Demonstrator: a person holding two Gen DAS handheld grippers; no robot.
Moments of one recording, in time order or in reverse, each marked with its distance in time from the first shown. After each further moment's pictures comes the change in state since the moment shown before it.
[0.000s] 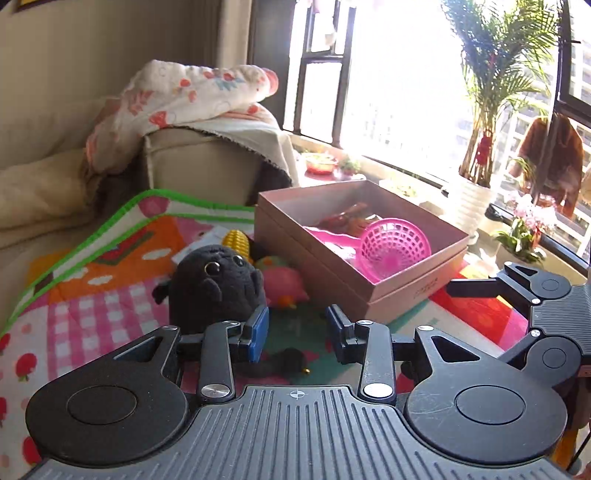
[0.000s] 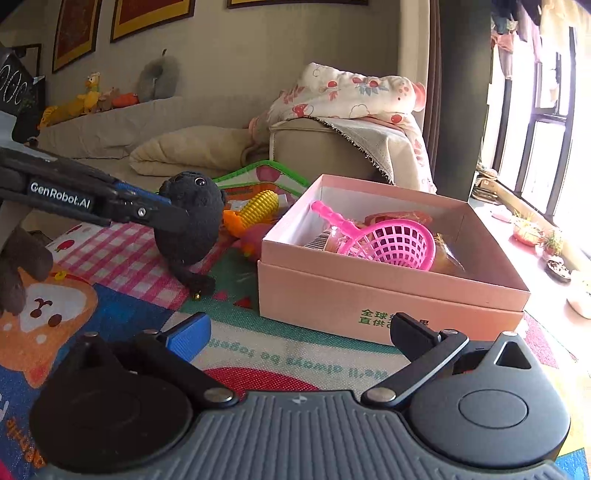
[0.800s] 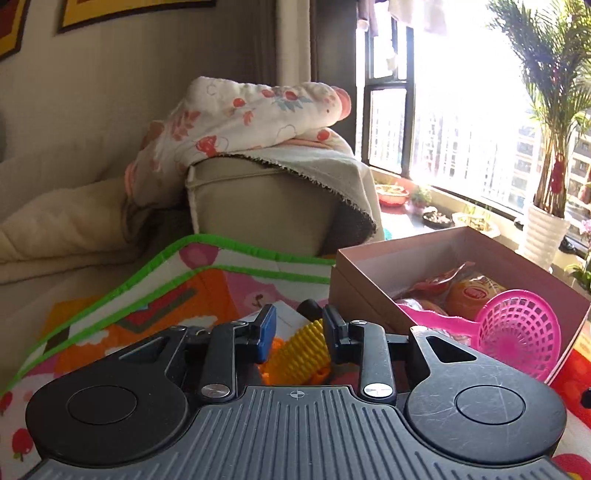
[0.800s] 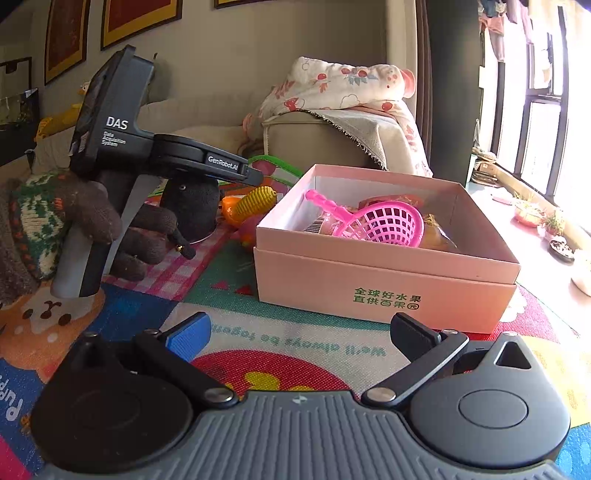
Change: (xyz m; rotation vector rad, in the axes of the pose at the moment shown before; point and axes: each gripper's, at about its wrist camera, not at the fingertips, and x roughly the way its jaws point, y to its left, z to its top) left arm 0.094 0.021 0.040 0.018 -0.097 0.266; right arm -0.011 -0.007 -0.009 0.056 0.026 0.023
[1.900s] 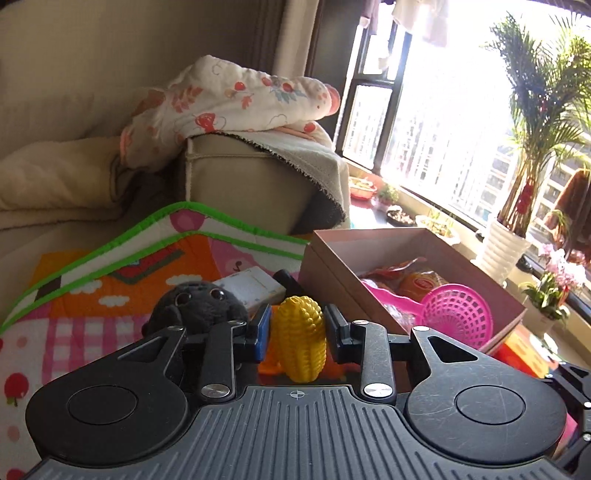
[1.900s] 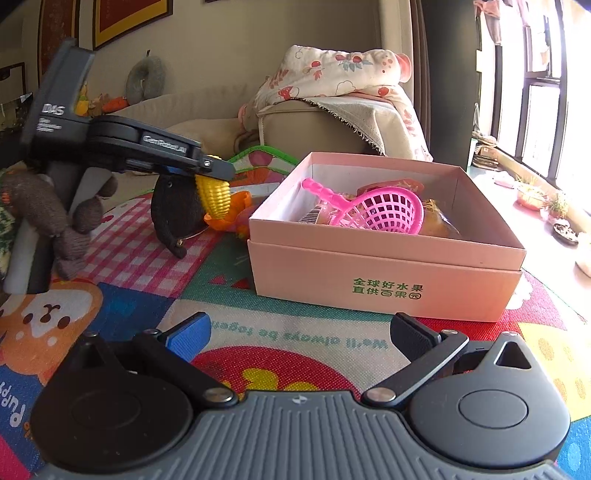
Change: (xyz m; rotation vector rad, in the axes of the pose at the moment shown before) left arm -0.070 0.034 -0.022 -0.193 0.042 -0.195; right arm 0.006 -0.006 0.000 0.036 0.040 0.011
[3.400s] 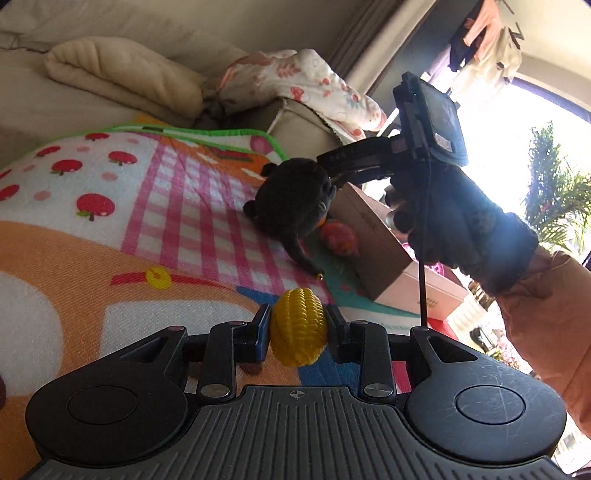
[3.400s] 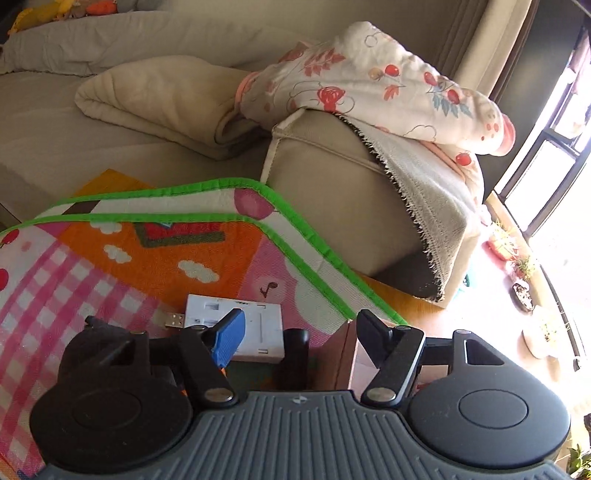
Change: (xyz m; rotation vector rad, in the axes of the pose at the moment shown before) left arm -0.112 0.052 -0.114 -0.401 -0.048 -0.062; right arm 0.182 0.094 0.168 -0.297 0.205 -0.190
